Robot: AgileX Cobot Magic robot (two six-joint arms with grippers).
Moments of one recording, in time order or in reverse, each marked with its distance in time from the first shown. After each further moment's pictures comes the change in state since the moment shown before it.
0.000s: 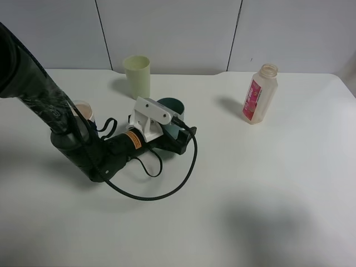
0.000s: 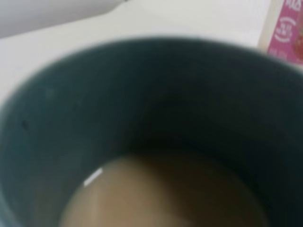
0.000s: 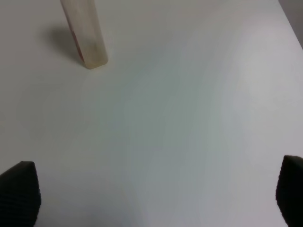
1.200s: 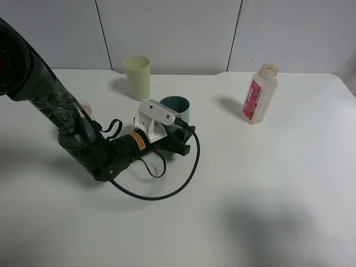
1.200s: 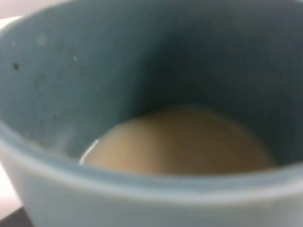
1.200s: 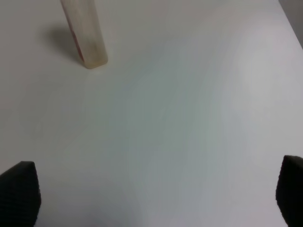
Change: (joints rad) left arm 0.000 0.050 -0.045 0.043 0.000 -0.046; right arm 0.000 0.000 0.000 0.000 0.000 0.000
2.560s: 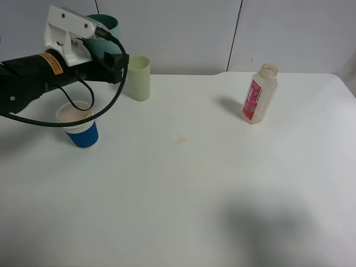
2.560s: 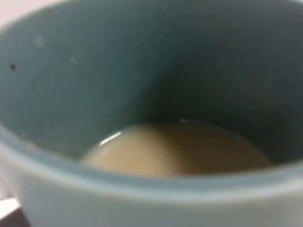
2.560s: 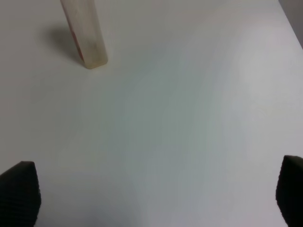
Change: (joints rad) left arm 0.318 -0.589 0.122 0.192 0.361 -0.002; right arm 0.000 0.000 0.000 0.000 0.000 0.000
